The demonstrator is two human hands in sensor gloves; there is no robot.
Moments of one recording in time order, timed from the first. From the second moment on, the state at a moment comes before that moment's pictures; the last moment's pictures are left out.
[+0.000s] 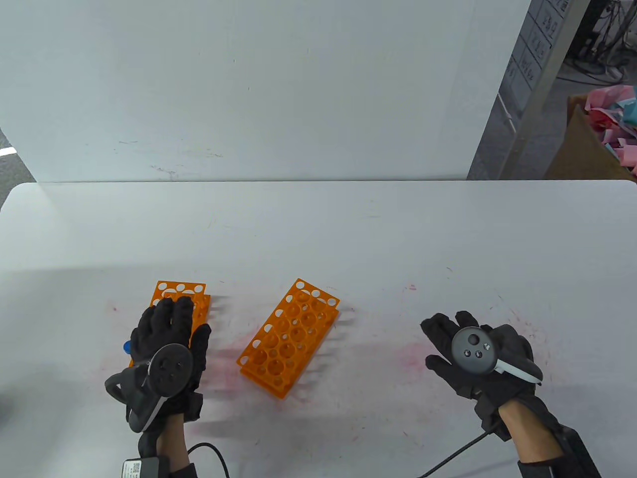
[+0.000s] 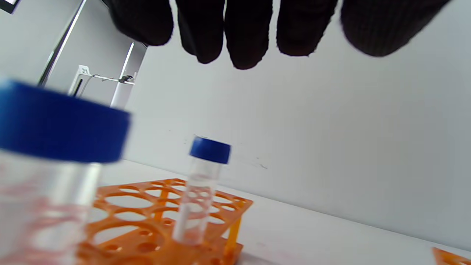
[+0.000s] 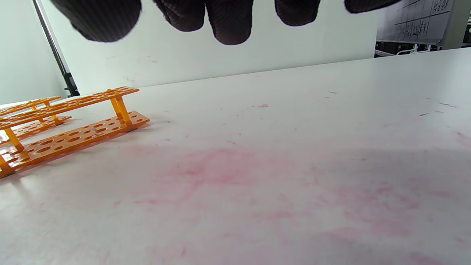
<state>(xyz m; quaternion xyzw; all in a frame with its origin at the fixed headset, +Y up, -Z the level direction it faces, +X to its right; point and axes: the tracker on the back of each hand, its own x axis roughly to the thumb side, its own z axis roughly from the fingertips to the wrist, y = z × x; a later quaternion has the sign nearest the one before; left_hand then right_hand) -0.262 -0.652 -0.291 0.22 0.06 0.11 0.97 0.234 -0.684 -0.325 0.18 0.07 0.98 0.09</state>
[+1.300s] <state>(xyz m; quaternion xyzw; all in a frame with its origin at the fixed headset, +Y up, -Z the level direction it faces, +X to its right) -0.219 -0.682 -0.314 0.08 0.00 0.00 1.00 0.241 -0.682 -0.327 0.11 0.02 0.99 0.02</state>
